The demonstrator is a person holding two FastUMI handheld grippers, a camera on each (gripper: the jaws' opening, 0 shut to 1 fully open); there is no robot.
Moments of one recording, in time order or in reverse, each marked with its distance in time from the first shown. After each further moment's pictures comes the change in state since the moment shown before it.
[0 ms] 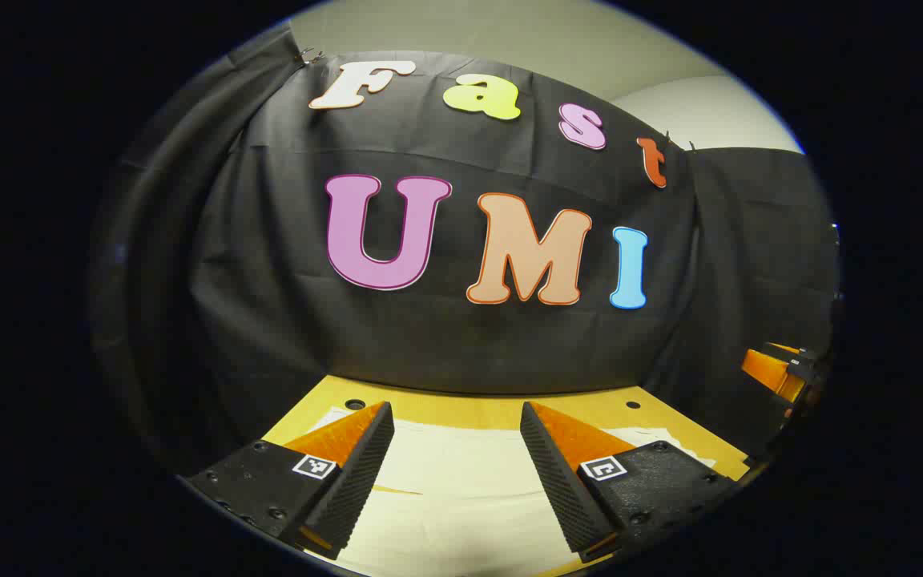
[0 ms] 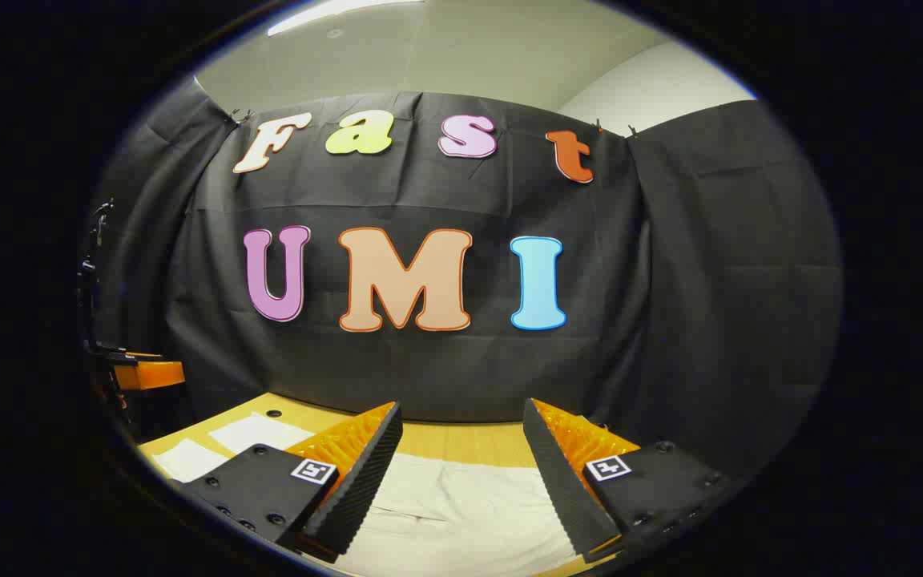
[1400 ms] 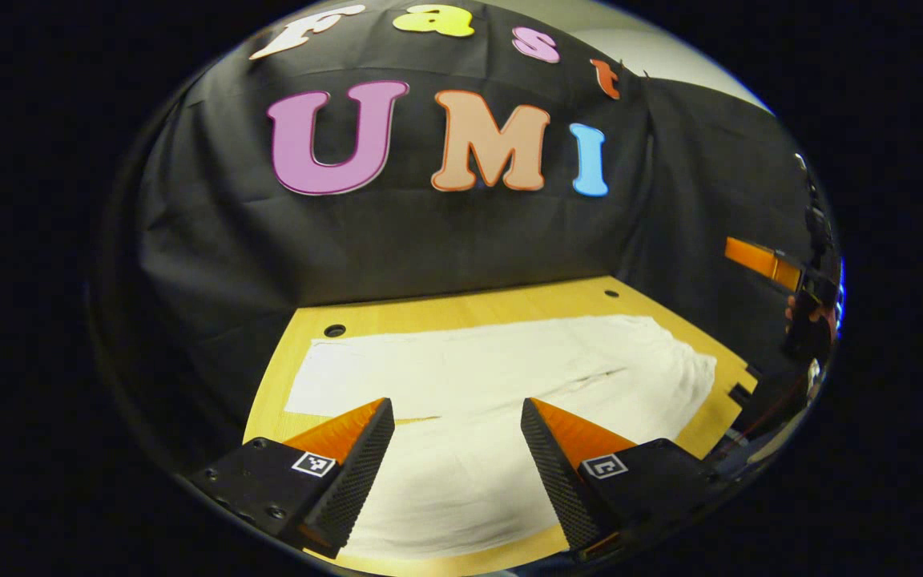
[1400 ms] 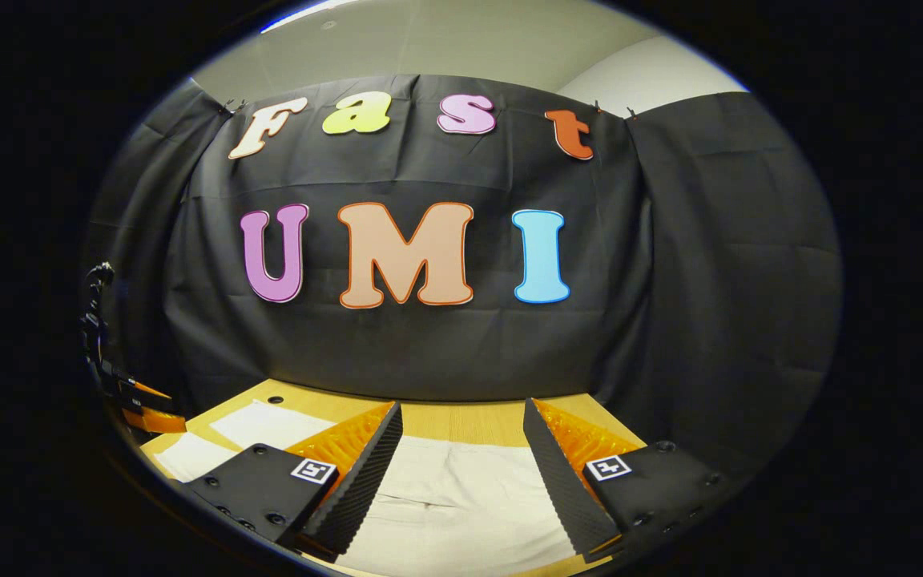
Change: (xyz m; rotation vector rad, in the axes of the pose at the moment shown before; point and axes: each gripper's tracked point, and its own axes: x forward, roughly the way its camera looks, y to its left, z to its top) left arm -0.025 0.045 -0.120 0.185 0.417 -0.248; right arm 0.001 0.015 -0.036 0.019 0.080 -0.010
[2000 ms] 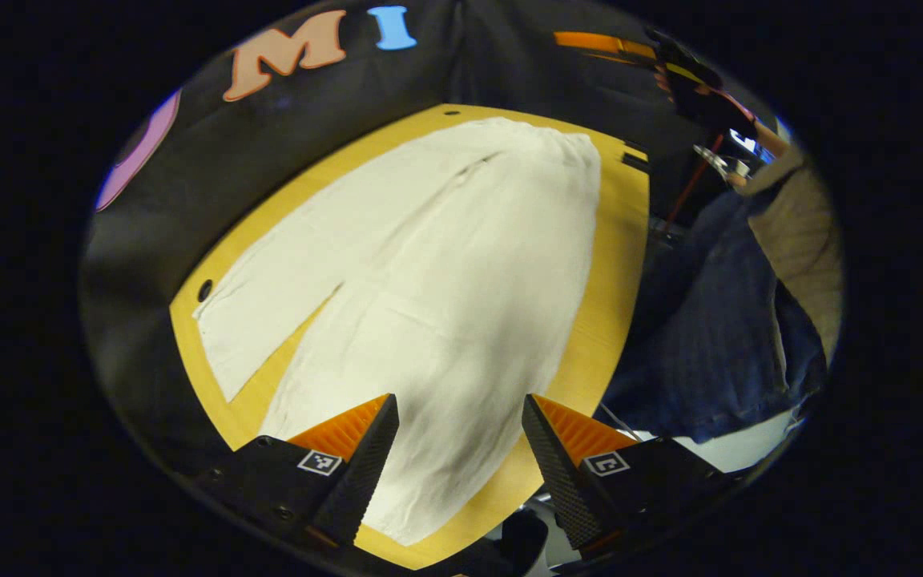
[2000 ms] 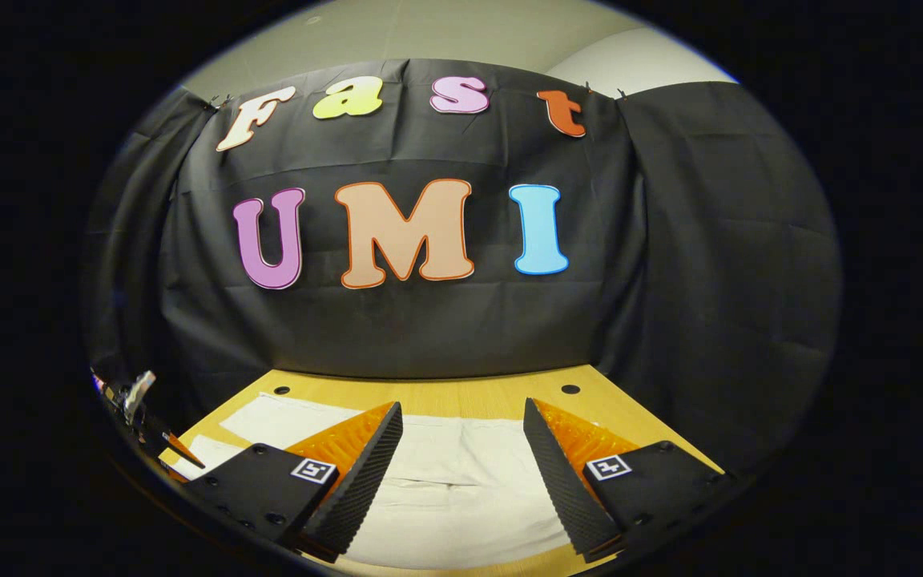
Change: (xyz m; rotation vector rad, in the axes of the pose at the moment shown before) left arm -0.037 0.011 -0.165 0.510 0.580 -0.501; right arm -0.012 0.025 -0.023 0.034 0.085 -0.039
